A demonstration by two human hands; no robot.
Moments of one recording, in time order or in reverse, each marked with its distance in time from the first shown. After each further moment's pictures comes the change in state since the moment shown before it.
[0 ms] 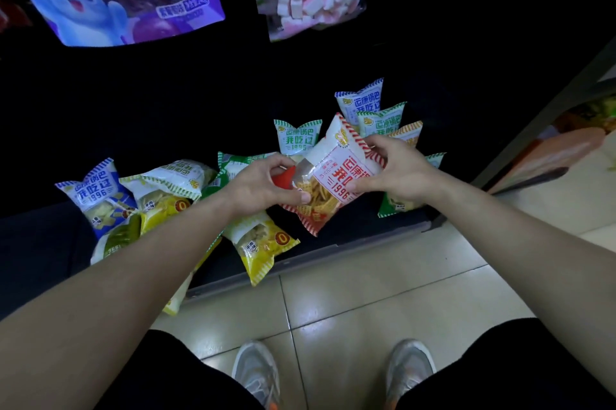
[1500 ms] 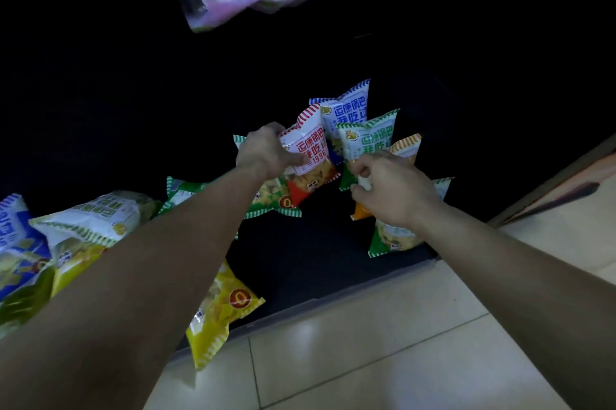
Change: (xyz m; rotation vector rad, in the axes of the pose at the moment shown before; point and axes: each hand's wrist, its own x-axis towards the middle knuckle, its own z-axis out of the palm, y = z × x) left_hand 0.232 -0.025 0.035 0.476 0.420 -0.105; right_hand 0.080 0.073 -0.008 -0.546 0.138 0.067
